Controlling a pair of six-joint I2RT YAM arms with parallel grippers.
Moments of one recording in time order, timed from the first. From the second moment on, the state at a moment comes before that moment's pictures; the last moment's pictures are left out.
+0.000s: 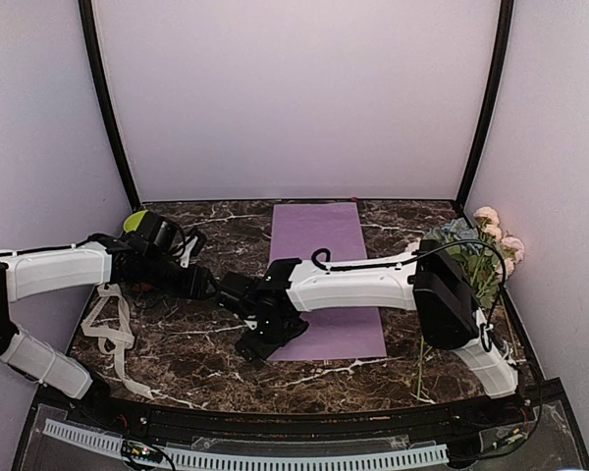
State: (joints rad) left arm -0.48 1.36 0.81 -0.39 0.25 -0.31; right arm 1.23 2.35 1.97 -0.99 0.12 0.37
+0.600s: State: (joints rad) left arm -0.48 1.36 0.82 -0.39 0.25 -0.28; right arm 1.18 2.33 1.92 -0.98 0.06 0.31
